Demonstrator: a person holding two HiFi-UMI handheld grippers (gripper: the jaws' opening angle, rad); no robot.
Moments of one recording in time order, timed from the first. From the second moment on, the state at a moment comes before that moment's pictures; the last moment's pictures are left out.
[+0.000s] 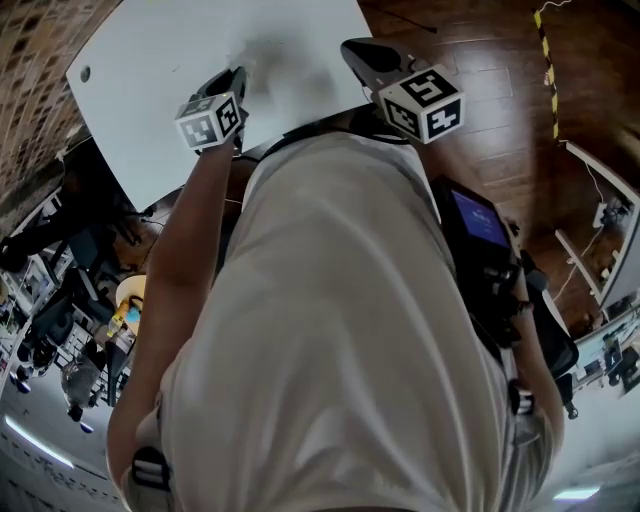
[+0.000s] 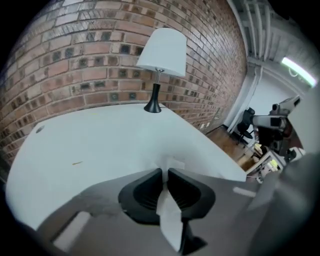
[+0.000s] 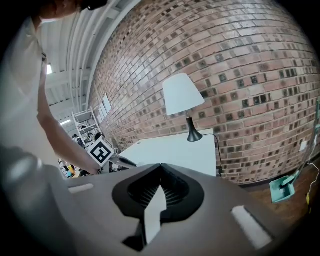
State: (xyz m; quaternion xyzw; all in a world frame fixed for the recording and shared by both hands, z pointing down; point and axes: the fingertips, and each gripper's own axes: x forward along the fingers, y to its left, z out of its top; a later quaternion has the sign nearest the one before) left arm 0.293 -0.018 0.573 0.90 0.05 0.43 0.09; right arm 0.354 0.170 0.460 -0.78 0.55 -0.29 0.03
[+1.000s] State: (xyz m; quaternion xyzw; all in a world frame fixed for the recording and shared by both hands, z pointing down) left arm 0.342 0.109 0.599 0.87 0.20 0.45 0.03; right arm 0.366 0.179 0.464 -0.77 0.57 -0.29 0.03
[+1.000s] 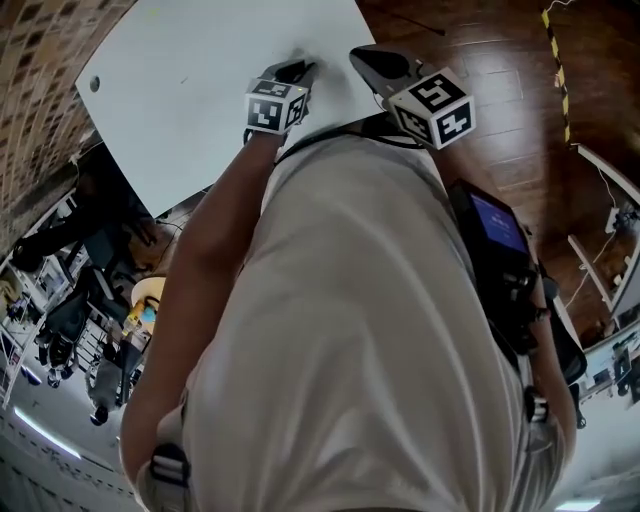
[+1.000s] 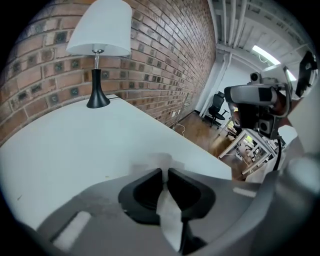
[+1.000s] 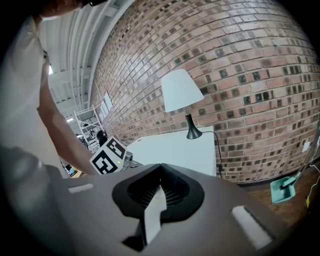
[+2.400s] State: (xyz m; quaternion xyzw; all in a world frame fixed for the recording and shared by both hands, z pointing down) left arm 0.313 -0.022 0.570 0.89 -0.04 0.44 0.10; right arm 0.368 0.189 0.467 -0.74 0.60 -0.29 0.01
